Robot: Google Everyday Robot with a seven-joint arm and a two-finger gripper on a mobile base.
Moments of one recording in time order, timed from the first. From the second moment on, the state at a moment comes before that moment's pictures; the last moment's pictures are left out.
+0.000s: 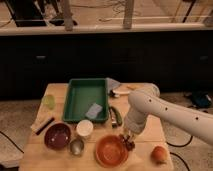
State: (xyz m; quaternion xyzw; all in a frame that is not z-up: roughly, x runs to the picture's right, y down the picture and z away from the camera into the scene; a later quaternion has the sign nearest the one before) arm 0.117 0.236 0.678 -0.37 -0.24 -0.34 0.83
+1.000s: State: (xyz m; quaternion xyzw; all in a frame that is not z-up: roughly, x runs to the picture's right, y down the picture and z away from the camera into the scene) arm 0.108 0.237 0.675 -0.37 -0.26 -0.36 0.82
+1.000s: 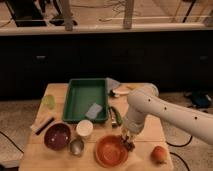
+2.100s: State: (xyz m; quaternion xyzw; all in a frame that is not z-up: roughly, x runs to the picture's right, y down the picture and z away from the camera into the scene) arm 0.099 0.239 0.676 -0.37 -0.28 -0.38 0.80
